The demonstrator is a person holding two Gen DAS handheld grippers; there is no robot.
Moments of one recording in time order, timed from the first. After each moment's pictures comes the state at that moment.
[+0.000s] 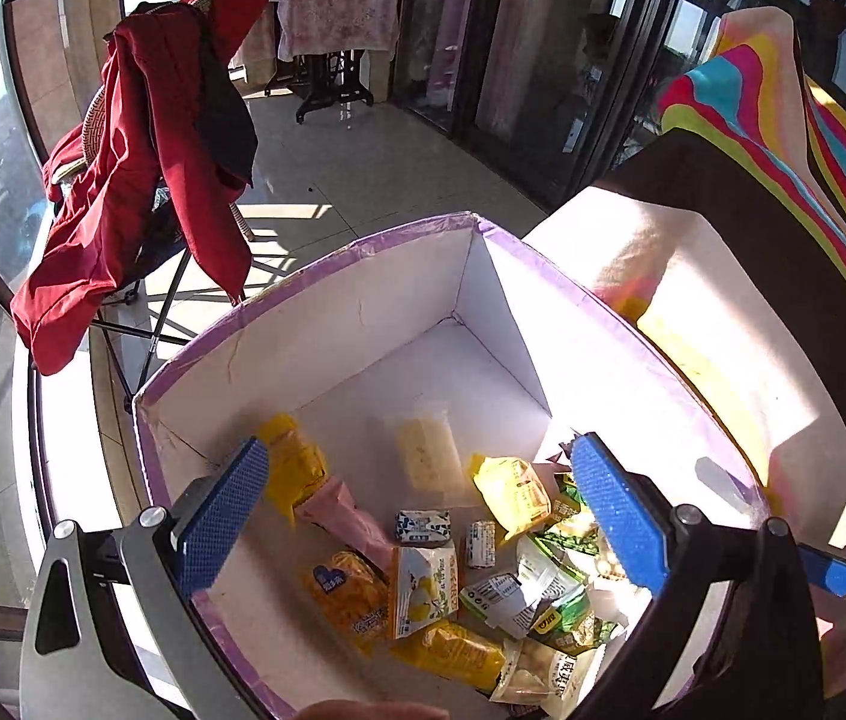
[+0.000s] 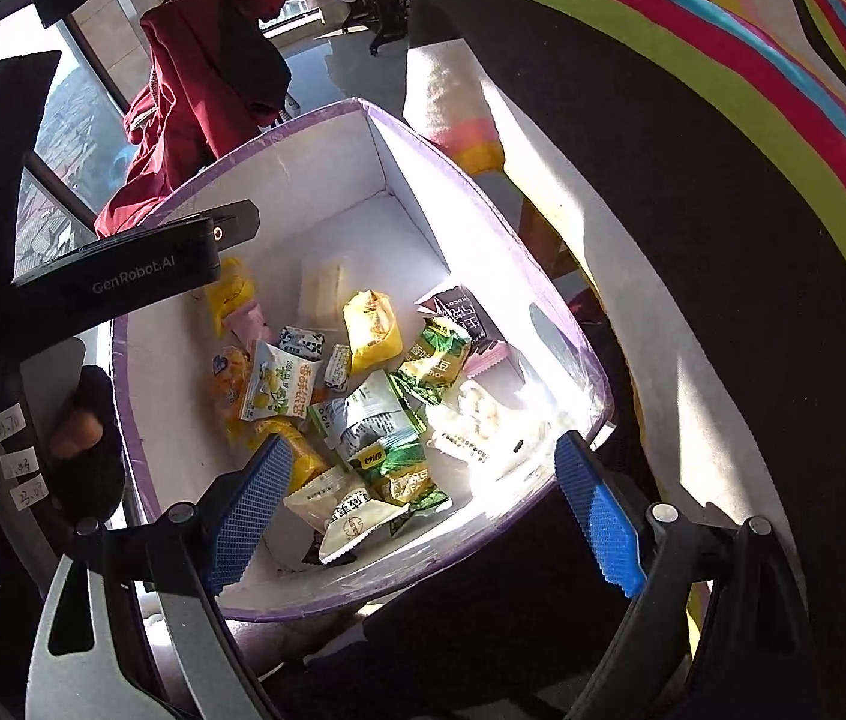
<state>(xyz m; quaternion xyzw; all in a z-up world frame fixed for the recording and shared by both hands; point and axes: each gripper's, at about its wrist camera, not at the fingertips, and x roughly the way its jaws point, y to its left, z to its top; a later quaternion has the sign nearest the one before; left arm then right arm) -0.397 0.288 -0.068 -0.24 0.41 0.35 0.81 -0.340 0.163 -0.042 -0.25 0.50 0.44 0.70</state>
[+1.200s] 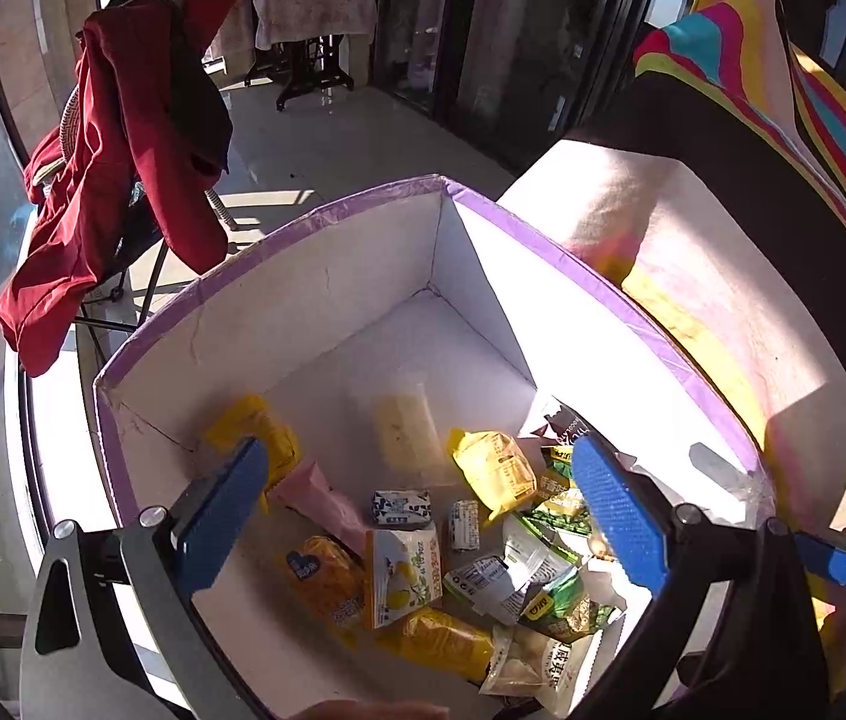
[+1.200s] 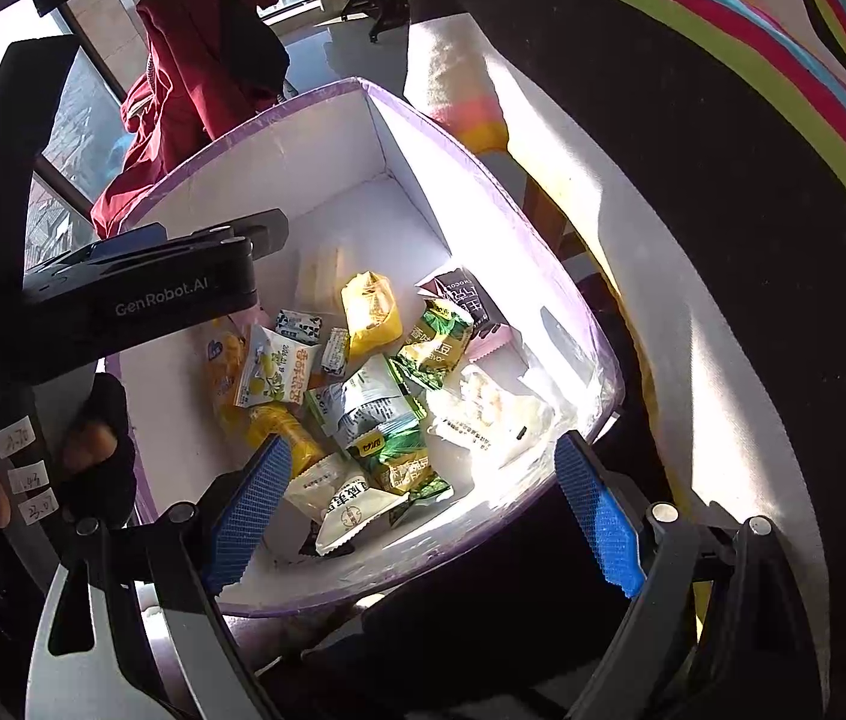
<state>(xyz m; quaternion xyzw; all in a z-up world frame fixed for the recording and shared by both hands) -0.389 0.274 -0.080 -0.24 0.43 0.33 0.81 -0.344 0.164 -0.051 -0.26 0.51 0.44 0.69</state>
